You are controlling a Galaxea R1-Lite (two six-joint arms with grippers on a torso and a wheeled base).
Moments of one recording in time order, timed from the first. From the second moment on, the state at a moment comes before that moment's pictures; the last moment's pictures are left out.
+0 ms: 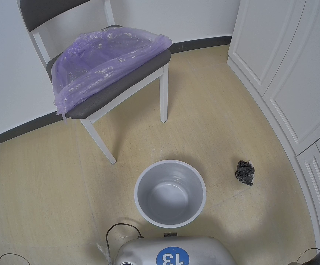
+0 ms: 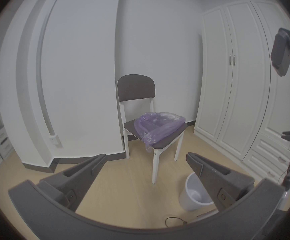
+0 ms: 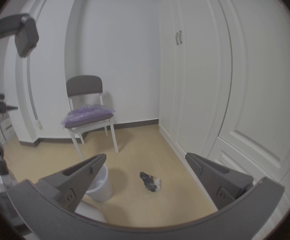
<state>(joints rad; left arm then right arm) -0.12 0.28 -0.43 0.04 0.09 0.07 0.00 0.11 -0.22 0.00 0.04 -0.08</state>
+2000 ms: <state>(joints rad) -0.11 1.09 -0.73 -0.08 0.16 0.20 0.11 0.99 -0.66 -0.30 0.04 -0.08</state>
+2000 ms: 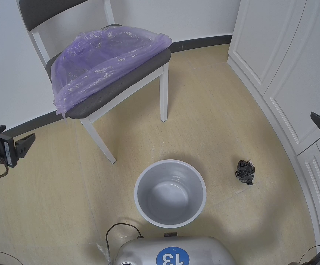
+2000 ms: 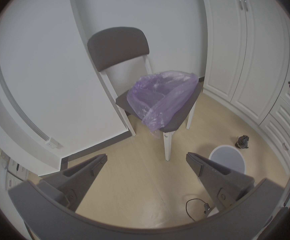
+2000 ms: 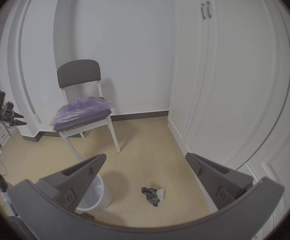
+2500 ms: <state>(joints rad) -0.06 1.42 -0.76 -0.38 0.15 0.35 0.11 1.03 -0.66 -0.33 0.00 -0.08</state>
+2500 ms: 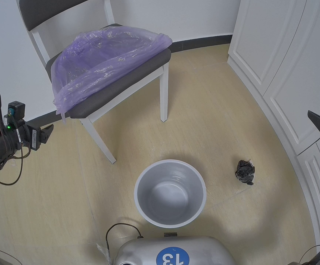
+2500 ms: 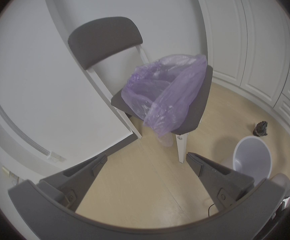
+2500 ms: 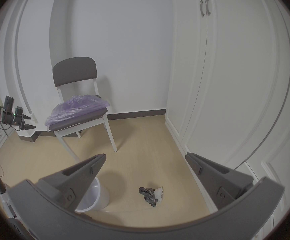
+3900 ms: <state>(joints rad) -0.10 1.69 -1.01 -0.48 0.16 0.35 0.11 1.03 -0.67 -0.41 0.00 -0.07</state>
